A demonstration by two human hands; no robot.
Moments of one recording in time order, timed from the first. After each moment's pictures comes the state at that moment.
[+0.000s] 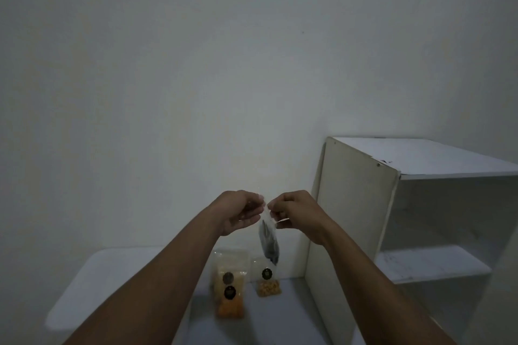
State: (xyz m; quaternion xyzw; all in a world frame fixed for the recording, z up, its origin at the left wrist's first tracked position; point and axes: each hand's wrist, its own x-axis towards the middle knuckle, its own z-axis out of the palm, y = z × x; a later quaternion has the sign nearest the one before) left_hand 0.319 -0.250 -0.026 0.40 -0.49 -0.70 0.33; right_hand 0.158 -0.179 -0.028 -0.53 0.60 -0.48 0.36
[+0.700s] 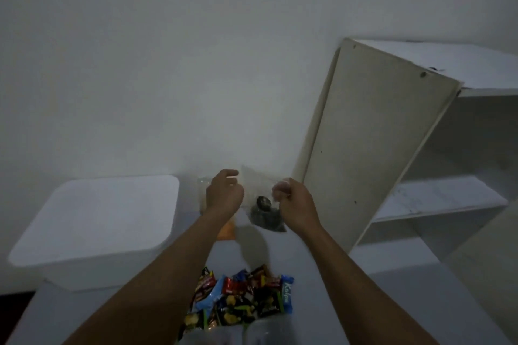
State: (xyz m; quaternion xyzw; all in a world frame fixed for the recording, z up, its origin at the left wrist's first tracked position) left_hand 0.270 -0.289 -0.198 0.57 -0.57 -0.47 0.36; right_hand 0.122 -0.215 -0.213 -0.49 0.74 -0.42 0.19
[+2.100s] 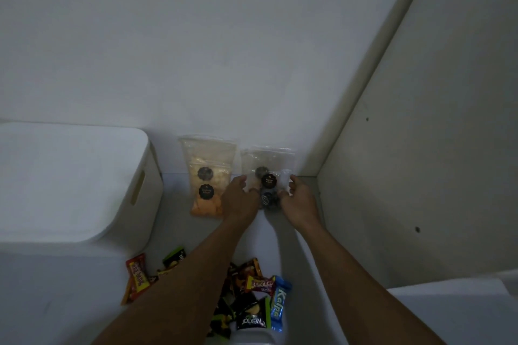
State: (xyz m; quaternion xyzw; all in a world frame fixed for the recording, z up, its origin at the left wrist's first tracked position) left_hand 0.166 -0.351 -0.388 0.67 -0.51 -0.45 0.30; right_hand 0.039 -0.318 -0.380 -0.41 0.77 -0.33 0.36
